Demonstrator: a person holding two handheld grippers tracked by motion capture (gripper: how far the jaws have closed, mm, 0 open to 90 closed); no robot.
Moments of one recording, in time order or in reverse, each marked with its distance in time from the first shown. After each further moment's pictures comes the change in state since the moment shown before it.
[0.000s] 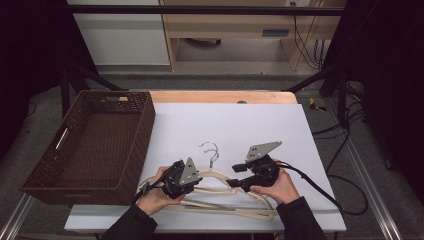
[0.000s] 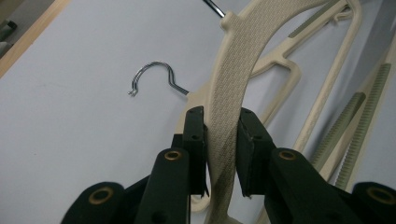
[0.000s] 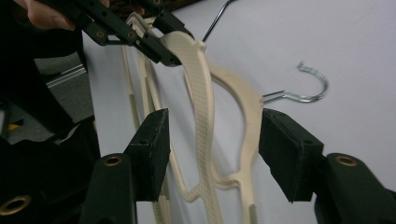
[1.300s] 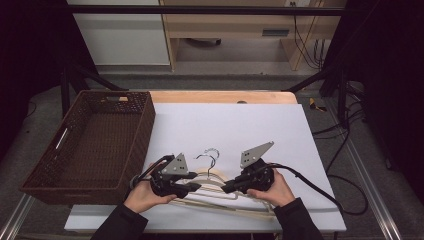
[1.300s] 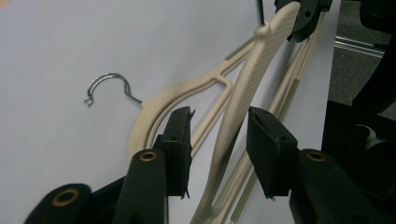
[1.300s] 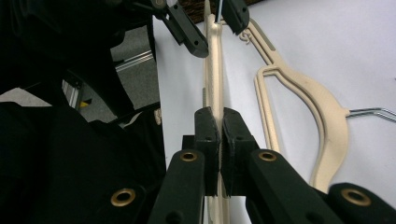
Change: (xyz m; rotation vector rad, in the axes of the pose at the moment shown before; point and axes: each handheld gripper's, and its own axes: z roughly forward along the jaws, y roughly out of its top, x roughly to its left) left arm 0.018 0.003 -0.030 -0.069 -0.259 -0.073; right arm 0.016 0.009 0.002 0.025 0.228 -0.047
